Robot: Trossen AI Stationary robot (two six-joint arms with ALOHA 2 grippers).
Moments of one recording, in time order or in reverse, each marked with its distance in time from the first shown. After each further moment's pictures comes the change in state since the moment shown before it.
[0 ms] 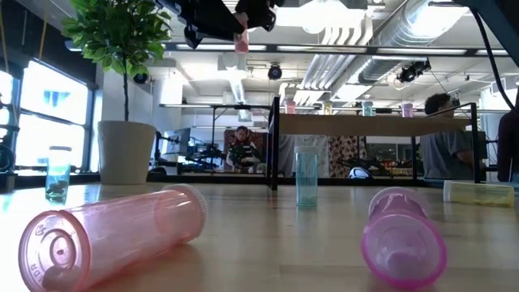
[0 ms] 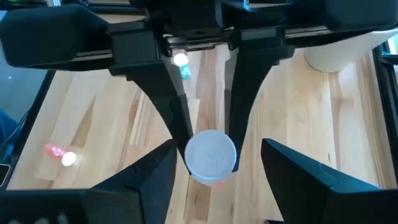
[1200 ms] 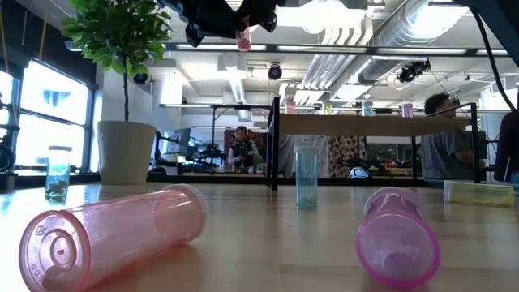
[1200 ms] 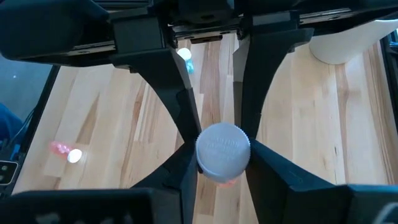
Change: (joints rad) left arm 0.000 0.000 0.000 0.022 -0.002 -0.001; right arm 0.002 0.000 0.000 -0.020 -0.002 0.019
